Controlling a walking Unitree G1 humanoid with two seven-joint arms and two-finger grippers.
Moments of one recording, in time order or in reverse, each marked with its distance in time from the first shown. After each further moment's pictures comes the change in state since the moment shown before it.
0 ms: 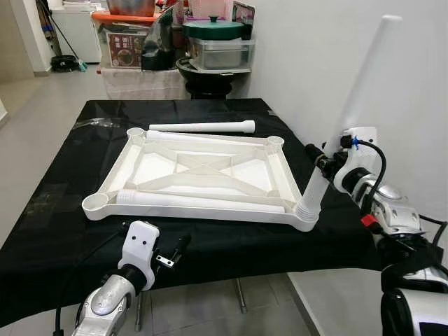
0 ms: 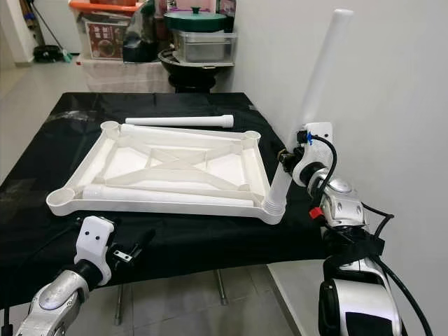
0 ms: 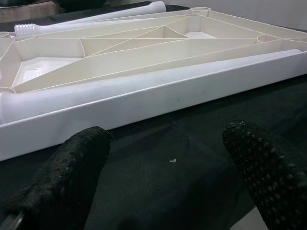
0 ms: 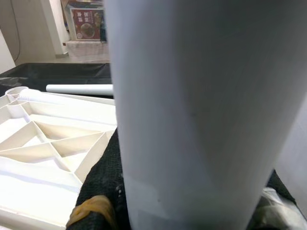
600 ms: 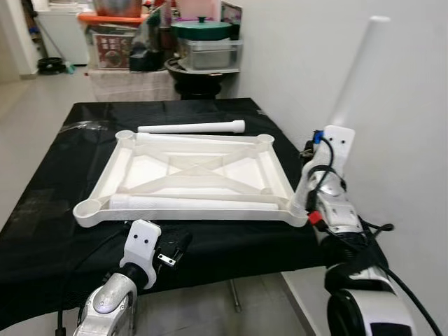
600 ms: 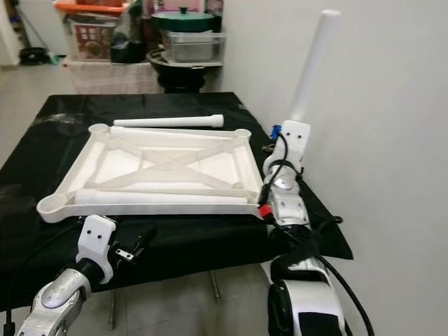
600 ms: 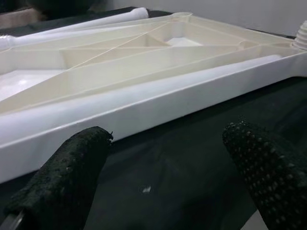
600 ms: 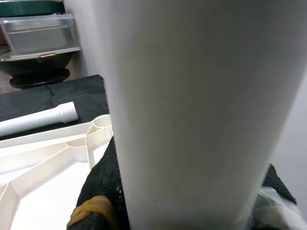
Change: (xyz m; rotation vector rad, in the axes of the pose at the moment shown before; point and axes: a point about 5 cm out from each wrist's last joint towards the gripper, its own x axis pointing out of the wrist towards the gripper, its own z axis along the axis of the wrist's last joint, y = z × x) left arm 0.003 -0.001 0.003 0.006 -0.010 0.001; right arm 0.026 0.072 -0.010 0.078 -0.009 -0.502
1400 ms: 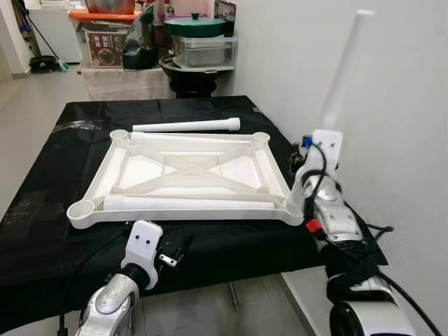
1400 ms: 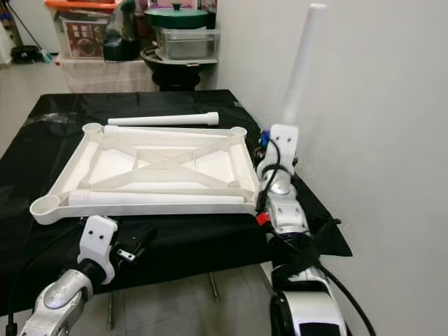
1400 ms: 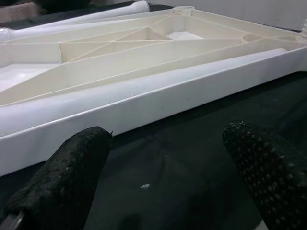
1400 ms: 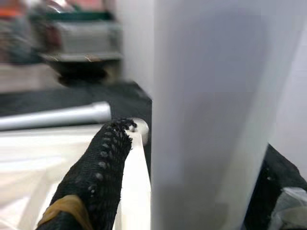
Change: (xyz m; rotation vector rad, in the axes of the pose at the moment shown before) left arm -0.001 -0.003 -0.003 -0.003 0.009 0.004; right arm -0.008 -0.021 0.025 -0.089 -0.127 0.211
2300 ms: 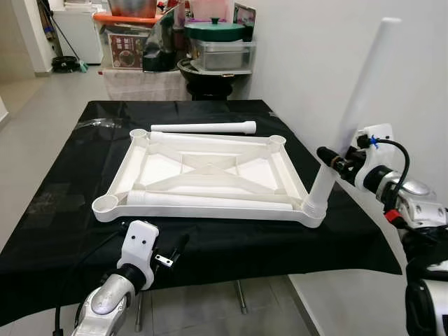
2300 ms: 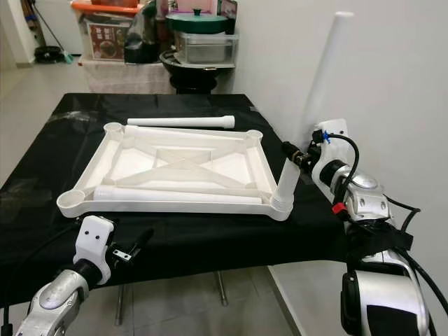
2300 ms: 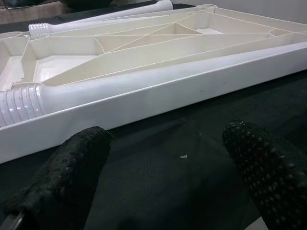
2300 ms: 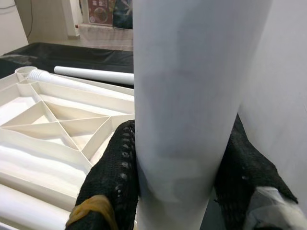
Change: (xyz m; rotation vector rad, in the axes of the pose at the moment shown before) left arm -0.002 0.007 -0.001 0.010 0.008 0.017; right arm 0.006 -0.087 -0.007 -0.032 0.154 0.385
